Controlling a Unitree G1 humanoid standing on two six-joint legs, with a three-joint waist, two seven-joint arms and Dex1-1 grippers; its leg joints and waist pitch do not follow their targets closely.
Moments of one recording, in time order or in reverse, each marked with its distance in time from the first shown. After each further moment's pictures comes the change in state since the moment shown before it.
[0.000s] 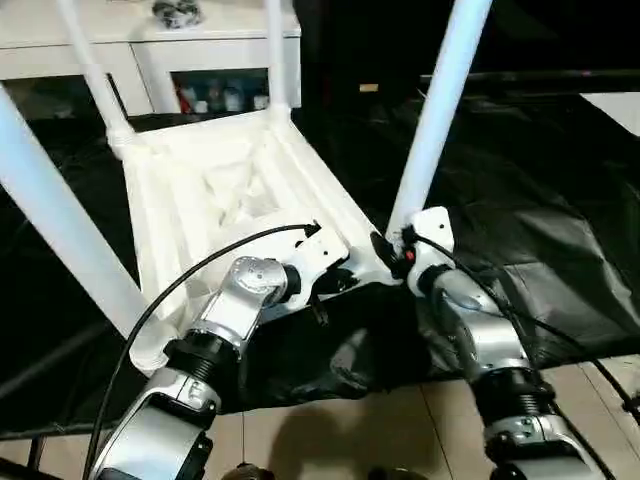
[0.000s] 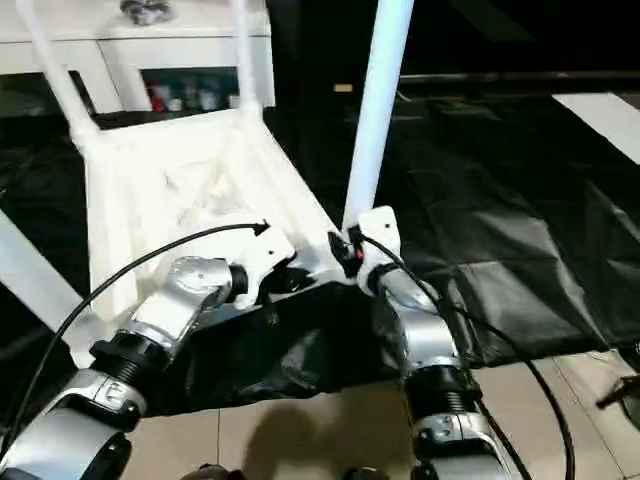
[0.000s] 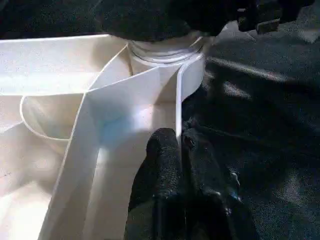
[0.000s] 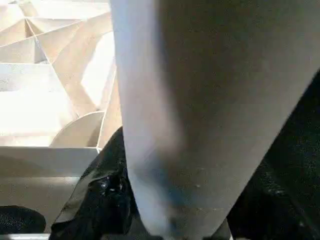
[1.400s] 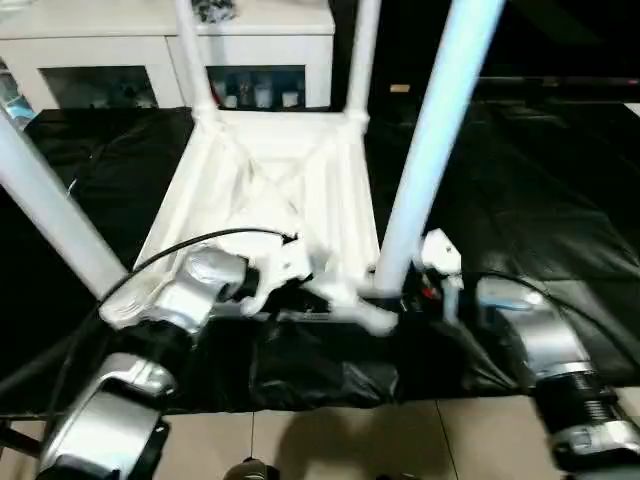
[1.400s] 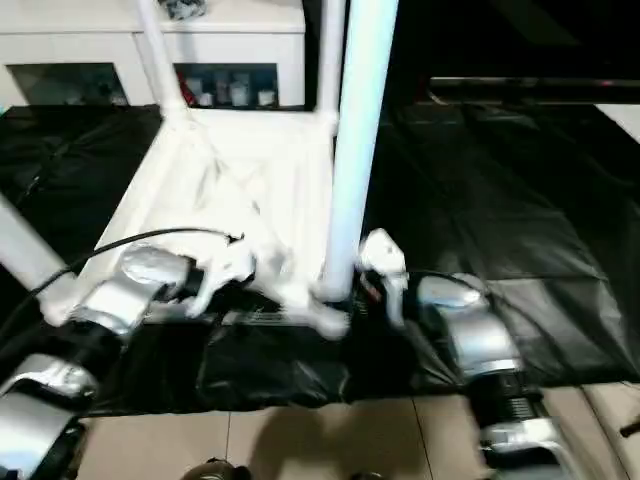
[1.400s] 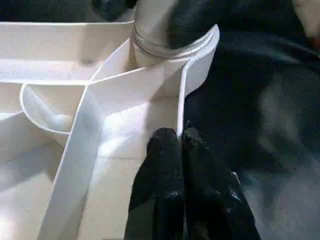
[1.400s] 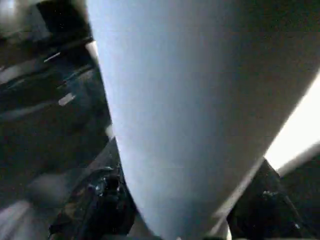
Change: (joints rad) left arm -0.046 0.155 -0.023 0.092 -0.045 -0.186 -0.335; right arm 0.048 -0.213 0.105 -0.071 0.095 -0.010 0.578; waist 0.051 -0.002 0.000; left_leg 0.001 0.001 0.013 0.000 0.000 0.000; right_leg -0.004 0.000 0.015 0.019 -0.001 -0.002
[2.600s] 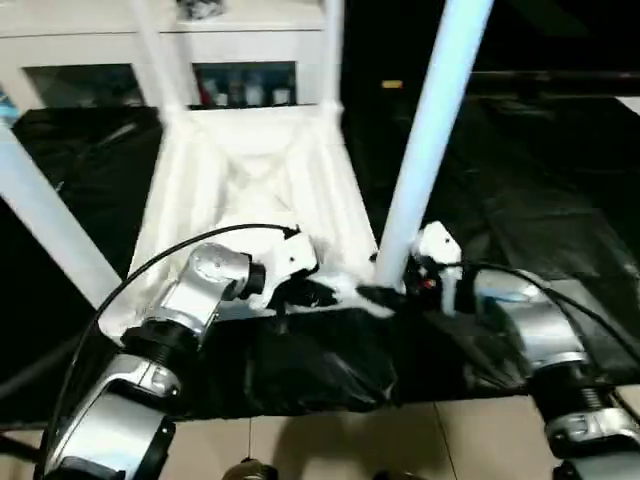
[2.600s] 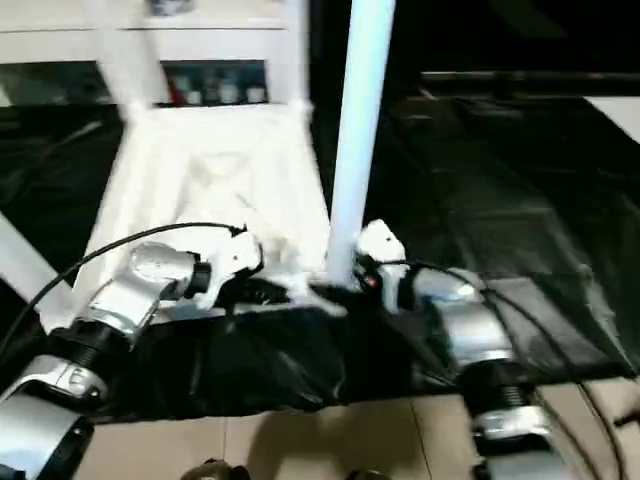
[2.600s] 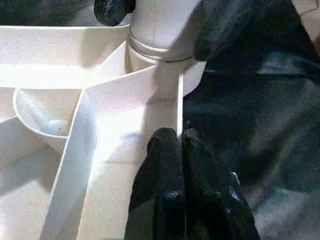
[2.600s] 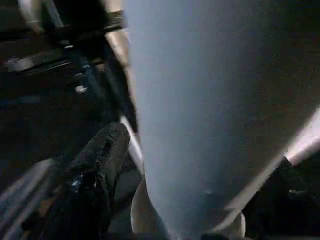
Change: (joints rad) left arm 0.010 0.013 0.012 -0.015 -0.028 0.008 -0.077; right arm -0.047 -0.076 0.049 0.037 0.025 -0.008 0.215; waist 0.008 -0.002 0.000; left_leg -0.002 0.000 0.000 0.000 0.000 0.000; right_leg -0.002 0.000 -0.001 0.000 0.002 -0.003
